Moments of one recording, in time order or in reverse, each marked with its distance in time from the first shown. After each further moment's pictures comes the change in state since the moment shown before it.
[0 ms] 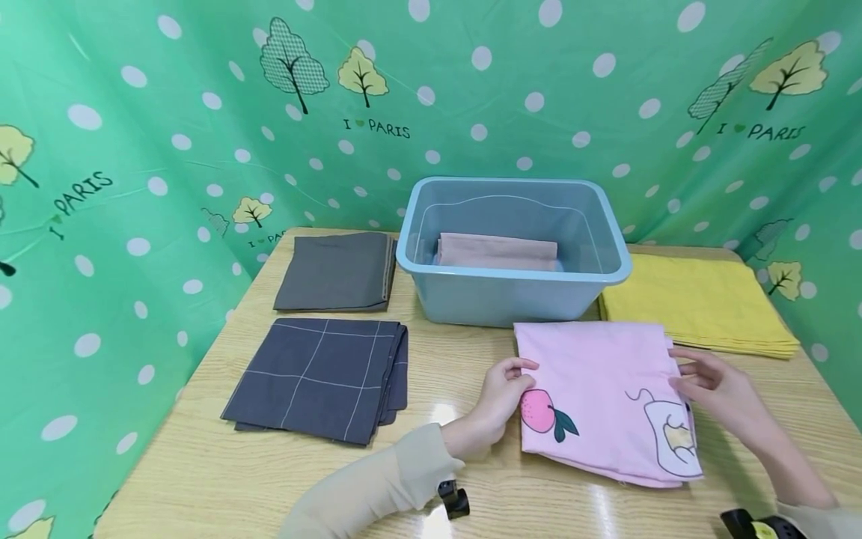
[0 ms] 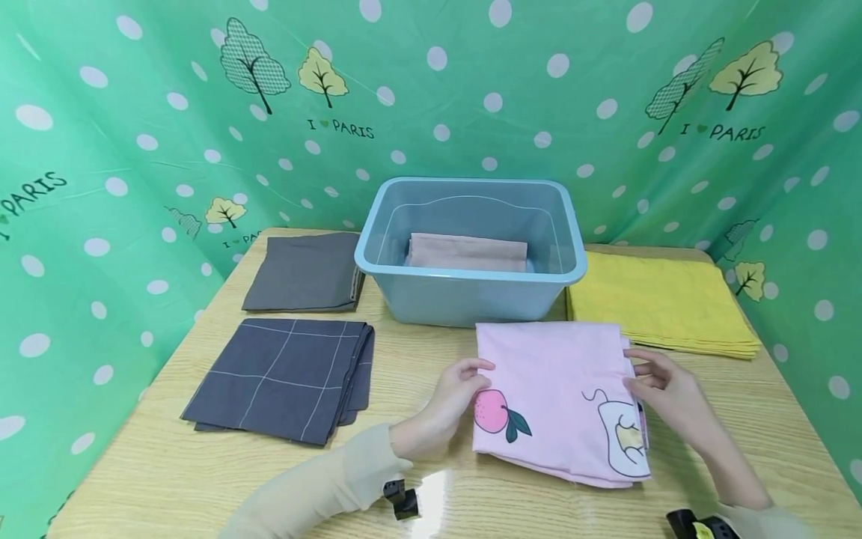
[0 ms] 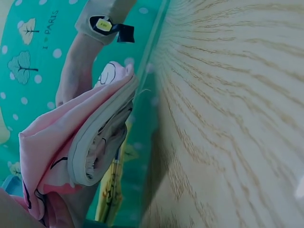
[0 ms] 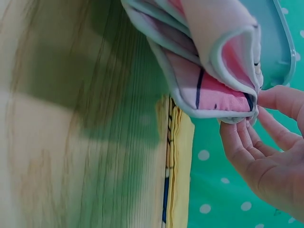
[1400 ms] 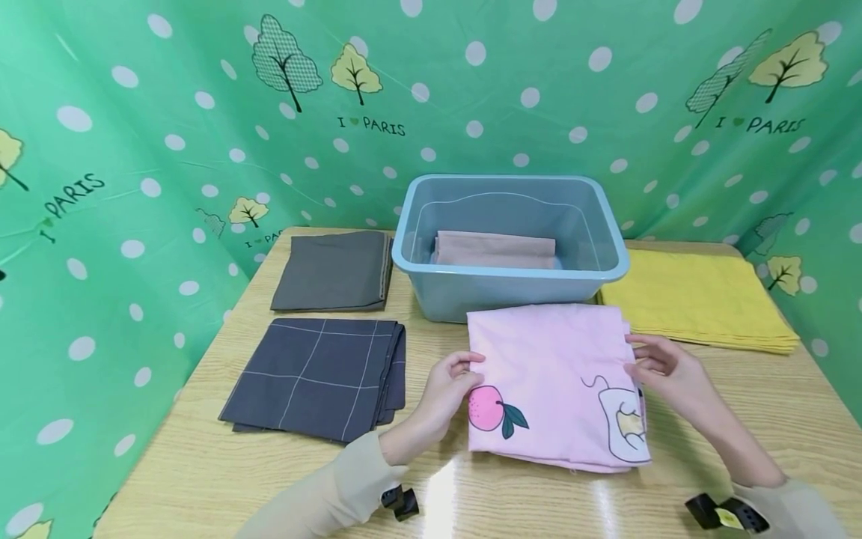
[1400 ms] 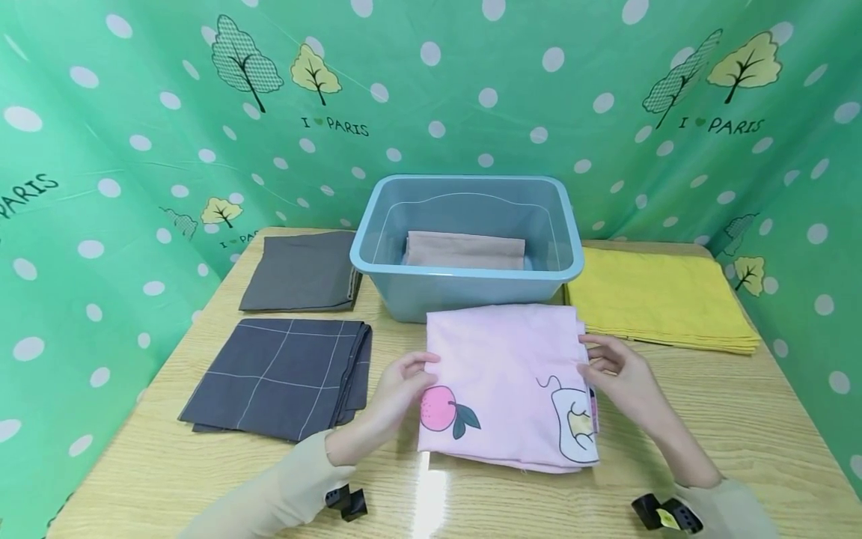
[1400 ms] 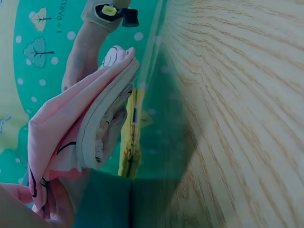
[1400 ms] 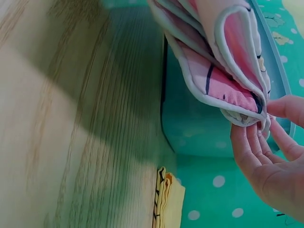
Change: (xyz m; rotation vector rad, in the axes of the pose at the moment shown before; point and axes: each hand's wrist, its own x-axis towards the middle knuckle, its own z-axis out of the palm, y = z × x) left_hand -0.014 0.020 -0.067 -0.001 -0.027 0.034; right_hand -0.011 -0.124 0.016 0.229 -0.015 -0.137
